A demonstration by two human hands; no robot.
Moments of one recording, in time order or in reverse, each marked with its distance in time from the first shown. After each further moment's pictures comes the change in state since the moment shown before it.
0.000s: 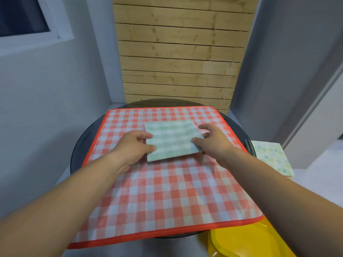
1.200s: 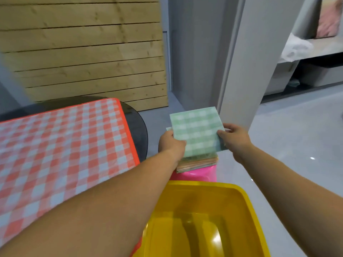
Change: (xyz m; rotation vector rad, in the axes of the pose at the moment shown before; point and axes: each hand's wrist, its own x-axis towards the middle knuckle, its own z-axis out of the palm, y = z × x) left_hand 0.082 0.026 0.454 -0.020 -0.144 0.048; right_hand 0.079 0.258 -0.295 0.308 0.515 0.160
